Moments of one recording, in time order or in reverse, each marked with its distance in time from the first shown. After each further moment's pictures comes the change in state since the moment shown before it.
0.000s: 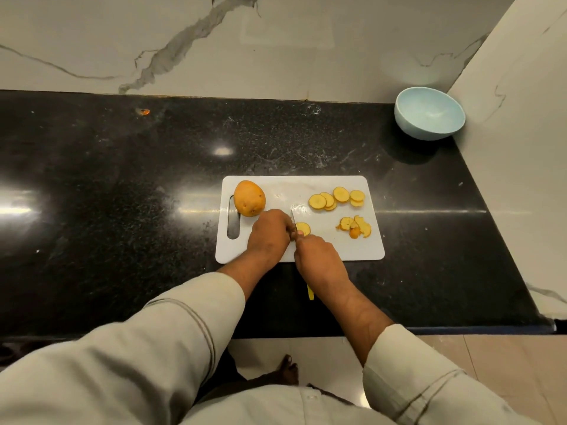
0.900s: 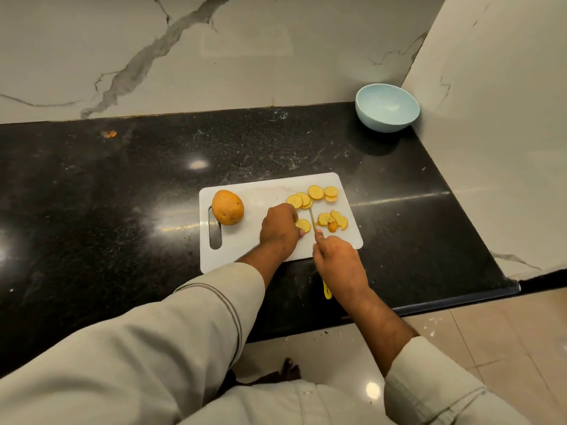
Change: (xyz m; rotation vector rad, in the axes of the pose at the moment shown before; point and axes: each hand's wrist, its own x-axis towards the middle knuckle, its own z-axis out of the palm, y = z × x) left_hand 0.009 0.048 0.018 -0.006 -0.046 -0.026; right_hand -0.051 0.037 -0.027 0.153 0.197 0.183
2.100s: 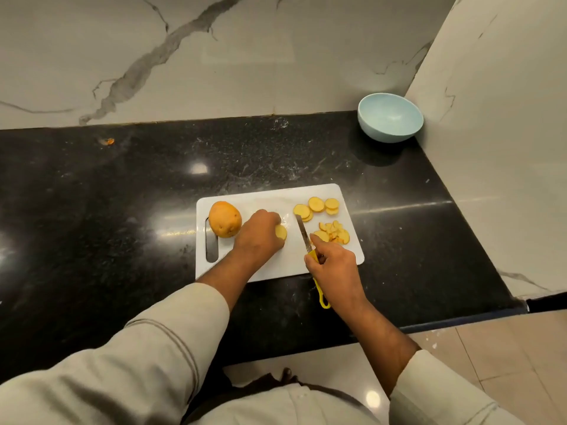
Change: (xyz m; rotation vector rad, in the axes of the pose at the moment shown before) left_hand 0.025 -0.033 -0.022 0.255 -0.021 0.155; right_hand 0.015 0.000 0.006 0.424 0.184 0.049
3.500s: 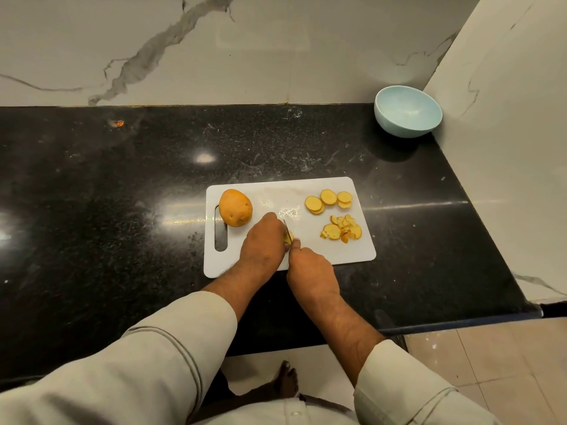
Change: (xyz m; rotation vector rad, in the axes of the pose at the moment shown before) left_hand -0.038 0.000 0.006 -0.098 0.078 -0.076; right_hand -0.002 -0.025 0.054 -0.631 -0.387 -0.086
